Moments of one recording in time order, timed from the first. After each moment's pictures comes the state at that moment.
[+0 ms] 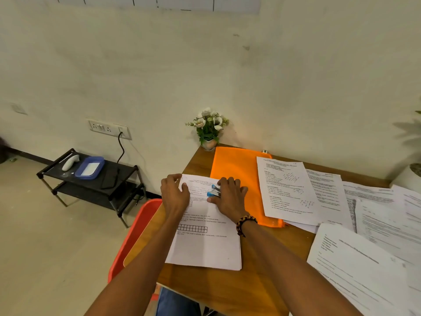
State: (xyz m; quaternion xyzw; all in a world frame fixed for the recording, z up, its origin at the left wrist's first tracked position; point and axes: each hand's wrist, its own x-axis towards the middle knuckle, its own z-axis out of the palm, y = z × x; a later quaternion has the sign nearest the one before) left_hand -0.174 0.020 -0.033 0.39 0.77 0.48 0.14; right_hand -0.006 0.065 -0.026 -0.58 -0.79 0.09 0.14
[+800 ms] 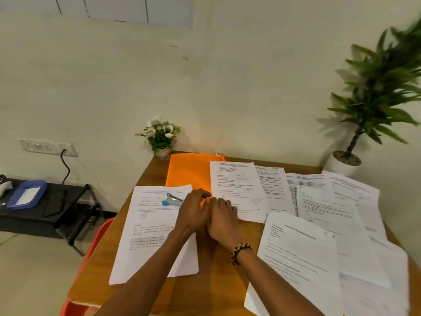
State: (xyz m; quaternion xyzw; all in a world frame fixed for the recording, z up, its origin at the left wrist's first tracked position) left_hand -0.017 0.030 -0.033 0.69 0.58 0.40 0.16; right_hand 0.109 0.013 -0.031 -0.63 -0.77 0.04 0.13
